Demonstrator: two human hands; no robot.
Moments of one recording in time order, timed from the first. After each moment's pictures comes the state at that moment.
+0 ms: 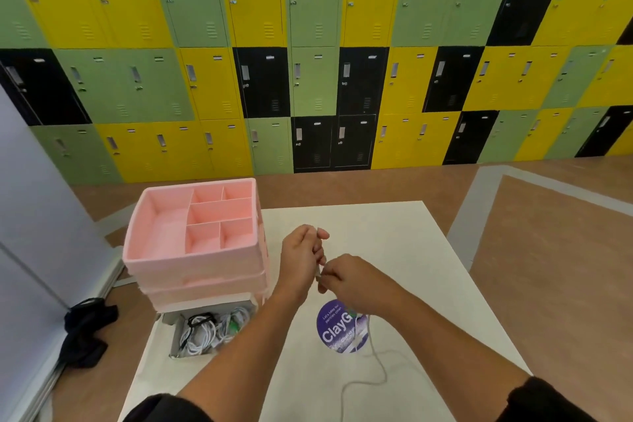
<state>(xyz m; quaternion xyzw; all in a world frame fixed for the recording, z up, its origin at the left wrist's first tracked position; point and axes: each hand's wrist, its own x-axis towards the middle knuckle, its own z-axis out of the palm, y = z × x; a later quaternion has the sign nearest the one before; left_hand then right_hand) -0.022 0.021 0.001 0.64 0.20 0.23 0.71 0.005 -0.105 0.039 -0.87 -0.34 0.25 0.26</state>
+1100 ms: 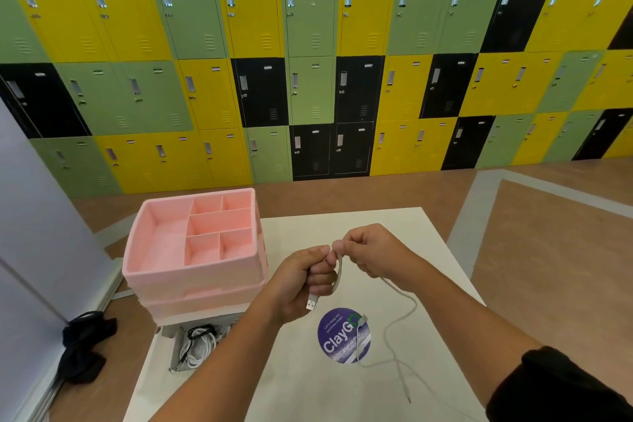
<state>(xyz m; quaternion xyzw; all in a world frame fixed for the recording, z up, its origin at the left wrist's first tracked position) -0.045 0.032 0.024 0.43 0.07 -0.06 0.90 0.047 -0.120 0.067 -0.78 -0.26 0.27 0.51</state>
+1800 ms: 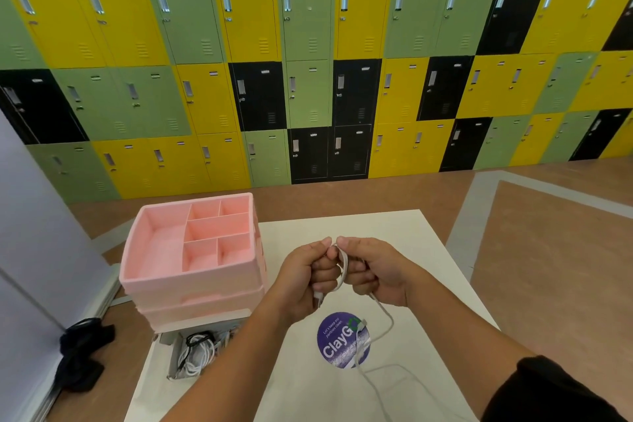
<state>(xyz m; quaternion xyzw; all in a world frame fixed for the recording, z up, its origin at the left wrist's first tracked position) -0.039 0.021 0.039 0.42 0.07 -0.03 0.90 0.040 -0.123 0.064 -0.58 -0.17 0.46 0.65</state>
